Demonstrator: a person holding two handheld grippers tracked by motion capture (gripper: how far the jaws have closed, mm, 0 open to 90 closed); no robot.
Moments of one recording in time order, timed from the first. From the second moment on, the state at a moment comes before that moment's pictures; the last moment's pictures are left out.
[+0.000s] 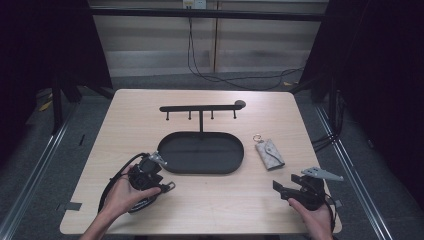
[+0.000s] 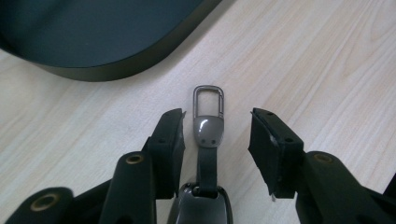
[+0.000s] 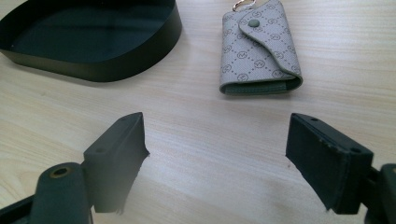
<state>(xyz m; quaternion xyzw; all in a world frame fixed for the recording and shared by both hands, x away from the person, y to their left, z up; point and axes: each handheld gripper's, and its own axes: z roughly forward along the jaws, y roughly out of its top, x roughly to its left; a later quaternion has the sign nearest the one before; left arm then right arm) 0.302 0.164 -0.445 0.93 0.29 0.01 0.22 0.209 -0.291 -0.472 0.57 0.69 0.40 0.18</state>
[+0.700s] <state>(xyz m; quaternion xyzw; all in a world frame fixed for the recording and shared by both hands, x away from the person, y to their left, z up) 0.319 0.145 -0.456 0.96 0.26 -0.01 0.13 0.209 -0.291 -0.472 0.57 0.69 0.40 0.18</state>
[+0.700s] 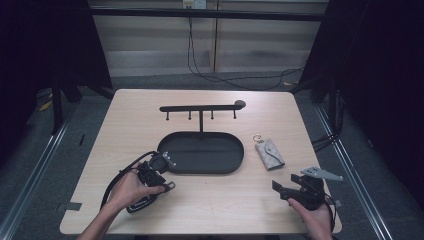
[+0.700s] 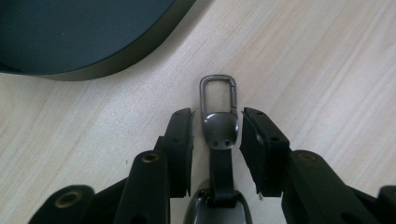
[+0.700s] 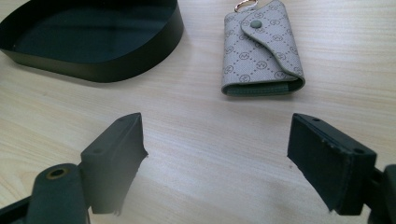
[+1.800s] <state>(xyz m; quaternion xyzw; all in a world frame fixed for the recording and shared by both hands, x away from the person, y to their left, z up) 0.324 0.115 -0.464 0.97 0.25 -0.01 0.03 0.208 -0.290 -0.471 0.57 0.70 0.40 0.18</state>
